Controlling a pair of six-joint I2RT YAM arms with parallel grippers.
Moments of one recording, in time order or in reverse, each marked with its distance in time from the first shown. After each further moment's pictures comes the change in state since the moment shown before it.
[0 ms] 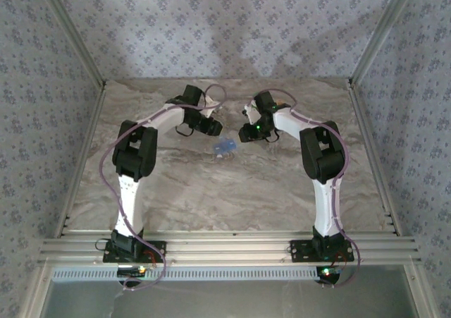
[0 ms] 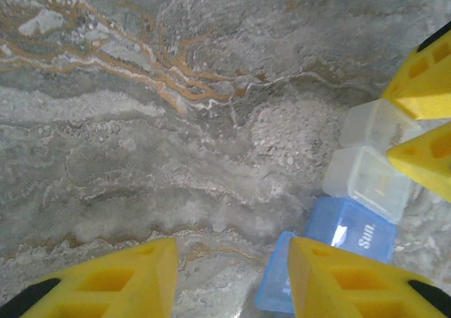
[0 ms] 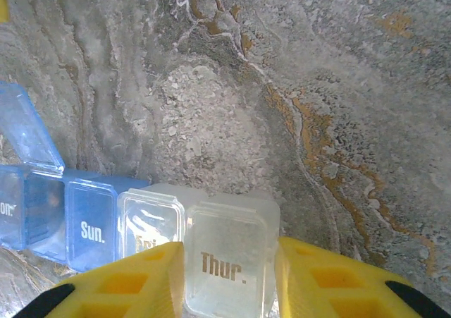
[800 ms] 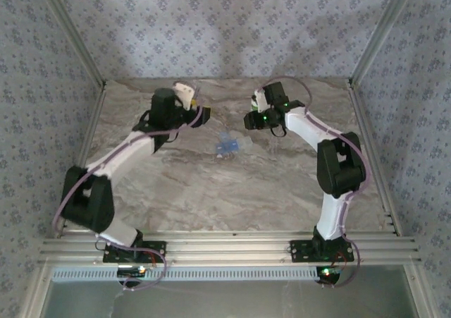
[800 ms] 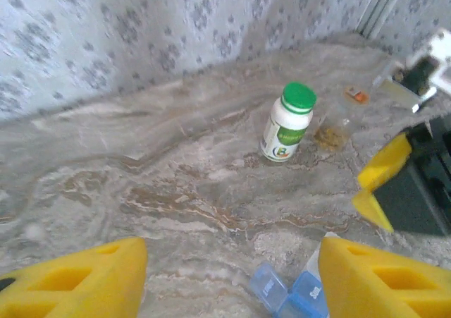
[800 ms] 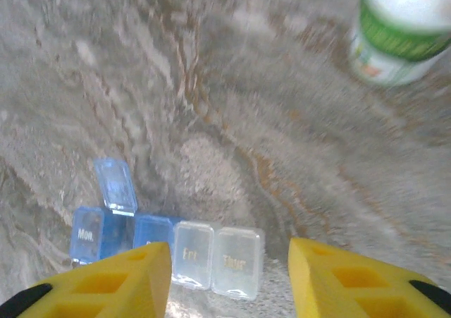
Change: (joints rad) left arm -0.021 -0.724 -0.626 0.623 -0.266 -0.166; right arm -0.008 -0.251 -0.074 0.088 0.164 0.094
